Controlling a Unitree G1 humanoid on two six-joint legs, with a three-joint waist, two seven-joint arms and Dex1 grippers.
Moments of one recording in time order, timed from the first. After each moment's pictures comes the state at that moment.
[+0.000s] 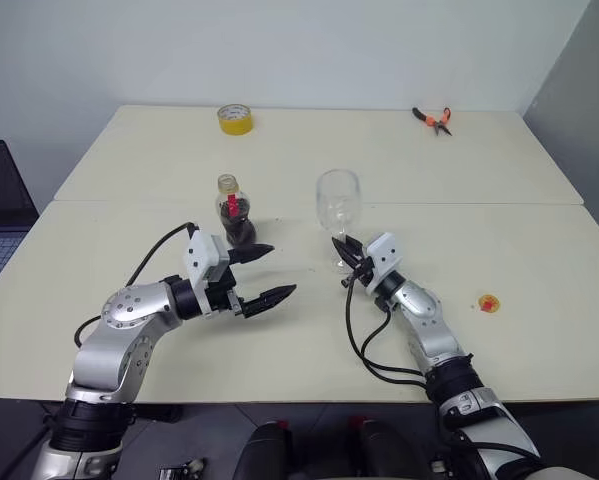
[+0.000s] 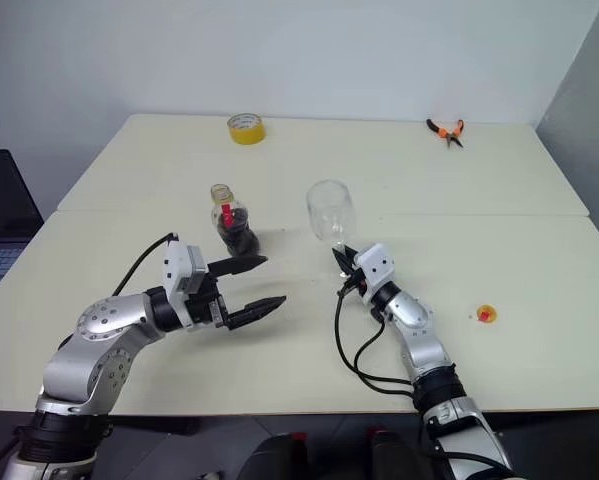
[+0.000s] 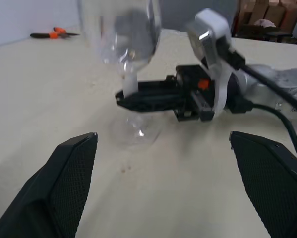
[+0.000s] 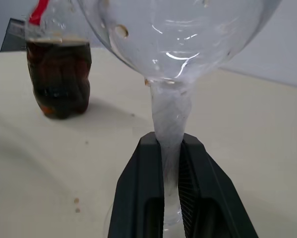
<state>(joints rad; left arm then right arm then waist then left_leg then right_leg) -0.22 0.61 0.05 -0.20 -0.49 0.31 -0.97 -0.48 -0.09 0.13 0.54 0.05 -0.35 0.48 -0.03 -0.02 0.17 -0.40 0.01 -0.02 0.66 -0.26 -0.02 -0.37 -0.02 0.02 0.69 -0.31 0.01</state>
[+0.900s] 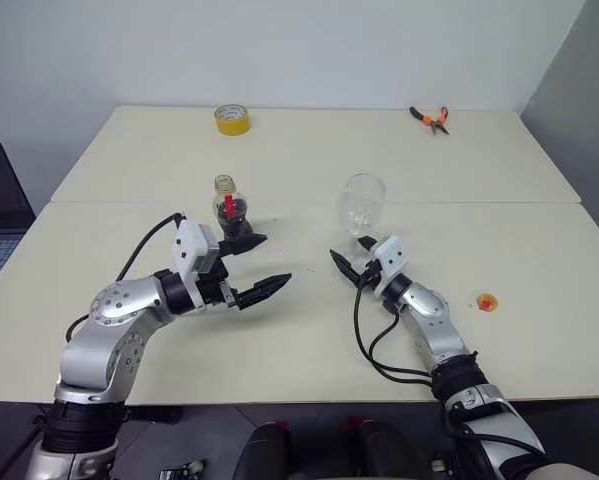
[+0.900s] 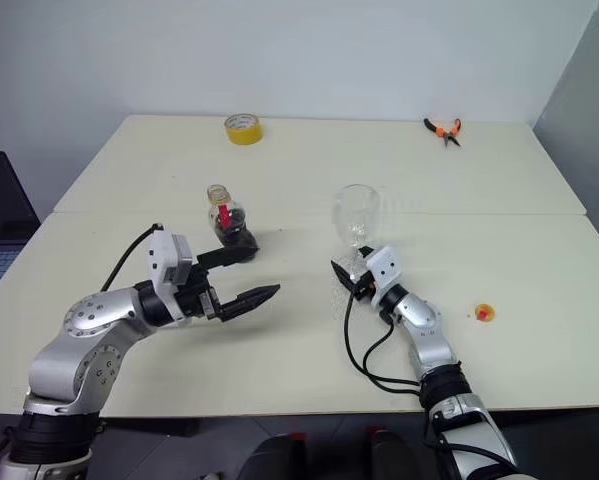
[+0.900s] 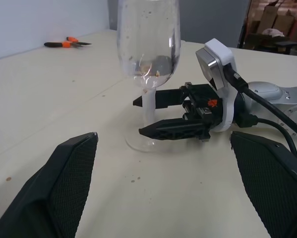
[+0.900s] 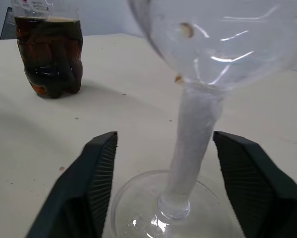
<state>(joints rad) -0.21 0.62 0.11 -0.25 -0.53 0.36 -0.93 -0.50 -0.11 0.10 0.61 0.07 -0.38 0.54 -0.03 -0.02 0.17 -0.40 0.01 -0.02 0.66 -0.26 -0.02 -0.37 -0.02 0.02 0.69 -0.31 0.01</state>
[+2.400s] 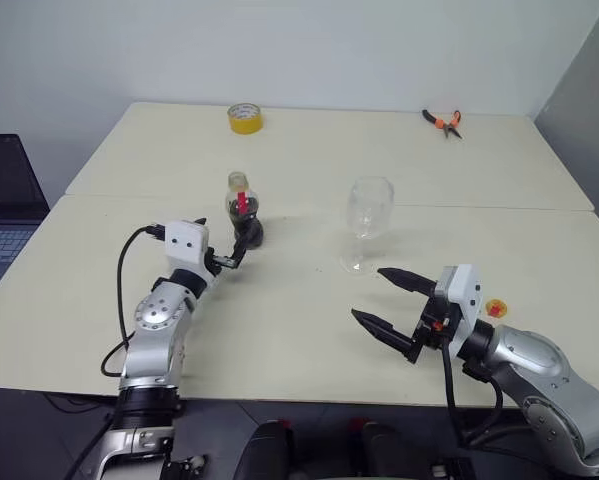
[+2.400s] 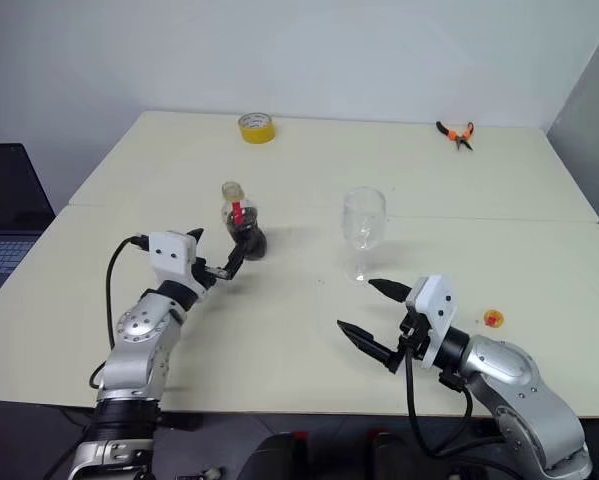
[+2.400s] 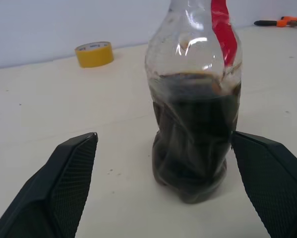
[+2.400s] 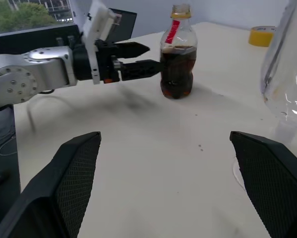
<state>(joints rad) -0.32 0.32 0.14 0.17 -0.15 0.05 -0.33 0.02 -0.53 0.04 -0.71 0.54 0.53 0.63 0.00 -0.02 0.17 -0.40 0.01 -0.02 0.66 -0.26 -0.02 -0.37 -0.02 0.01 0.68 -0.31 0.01</state>
